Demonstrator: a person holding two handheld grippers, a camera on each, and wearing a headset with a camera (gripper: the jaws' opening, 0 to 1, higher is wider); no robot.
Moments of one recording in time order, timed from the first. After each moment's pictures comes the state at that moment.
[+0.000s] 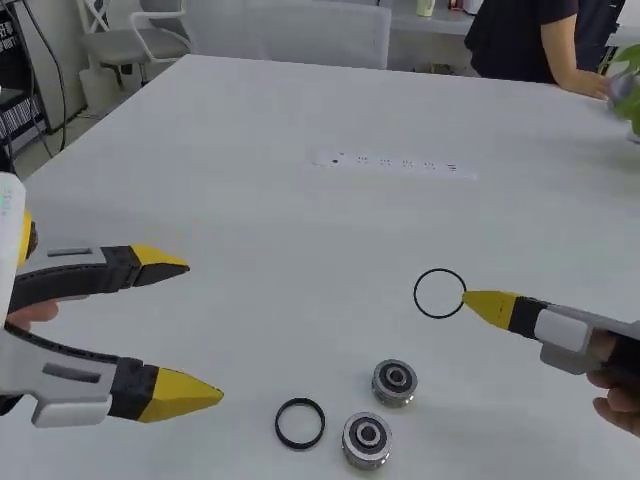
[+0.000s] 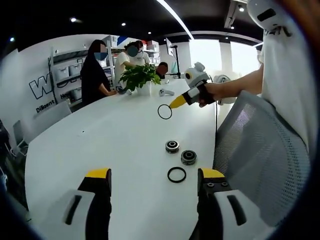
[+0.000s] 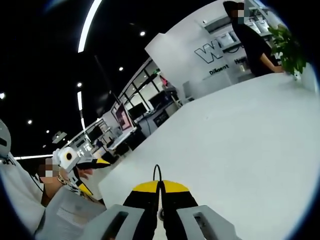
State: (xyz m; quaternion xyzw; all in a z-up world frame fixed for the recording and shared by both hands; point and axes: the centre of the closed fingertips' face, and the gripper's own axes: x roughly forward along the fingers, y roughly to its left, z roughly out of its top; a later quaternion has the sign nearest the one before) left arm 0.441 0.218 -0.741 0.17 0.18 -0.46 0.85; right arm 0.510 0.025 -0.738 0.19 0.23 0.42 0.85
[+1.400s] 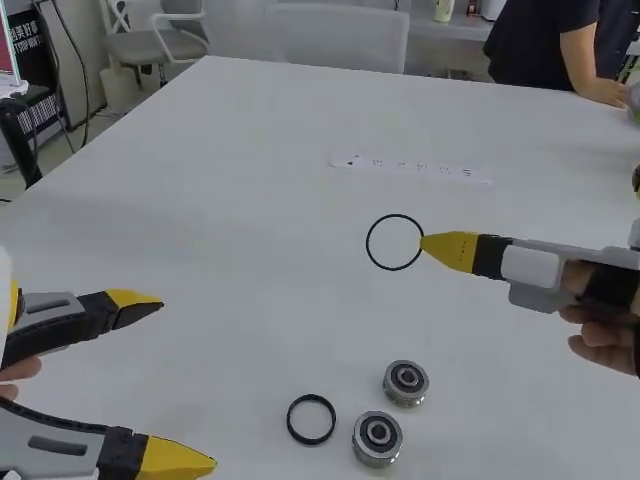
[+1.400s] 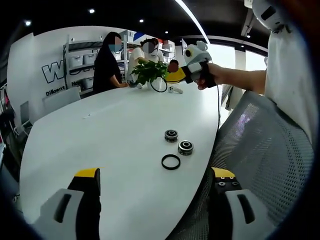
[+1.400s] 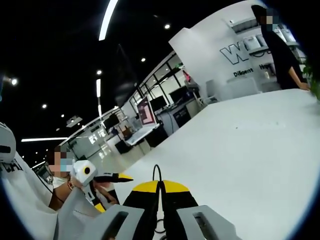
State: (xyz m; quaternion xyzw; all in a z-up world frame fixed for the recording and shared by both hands) left arm 0.419 0.232 -0.768 0.13 0.21 -0.42 0.87; right arm 0.504 0.091 -0.686 0.14 0.23 0.51 0.82
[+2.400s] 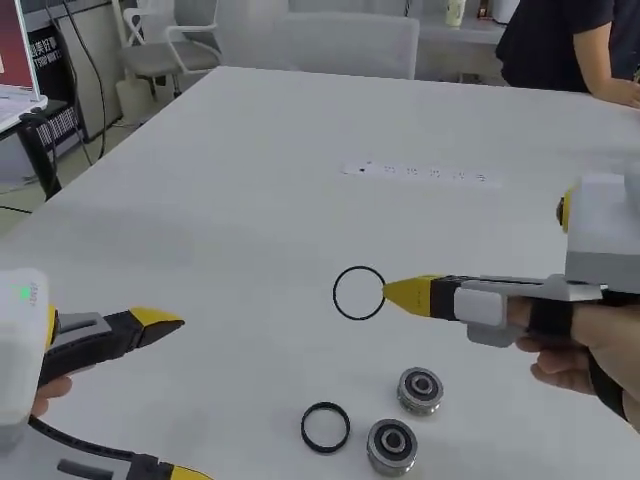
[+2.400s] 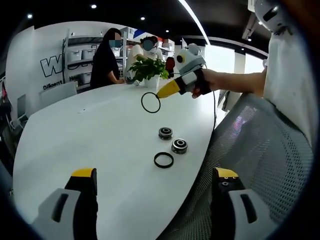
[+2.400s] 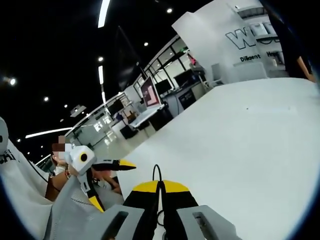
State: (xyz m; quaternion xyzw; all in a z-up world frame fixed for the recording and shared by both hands) left arm 0.411 0.223 -0.780 0.11 0.23 -0.43 0.87; right arm 0.489 0.119 -0.733 0.12 0.29 0.53 0.79
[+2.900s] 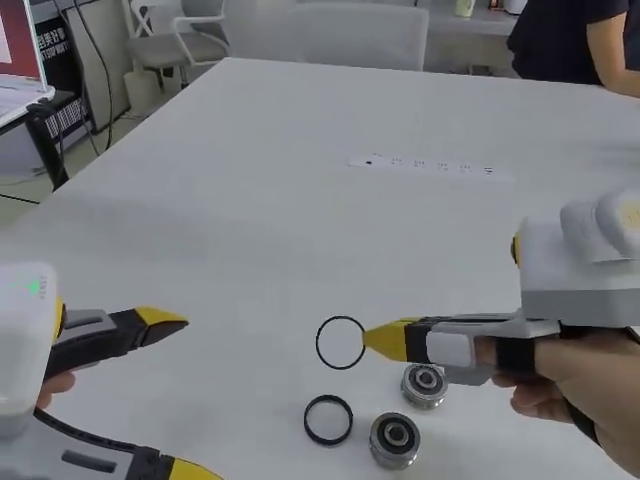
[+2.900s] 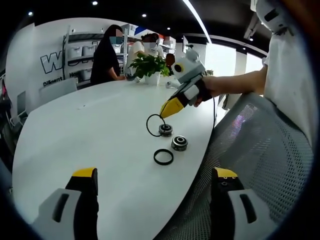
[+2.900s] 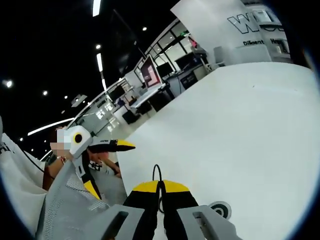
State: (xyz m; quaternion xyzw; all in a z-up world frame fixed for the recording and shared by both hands) left arm 0.410 0.225 -0.784 0.11 0.24 -0.43 0.86; right arm 0.467 0.135 -0.779 0.09 0.35 0.55 0.75
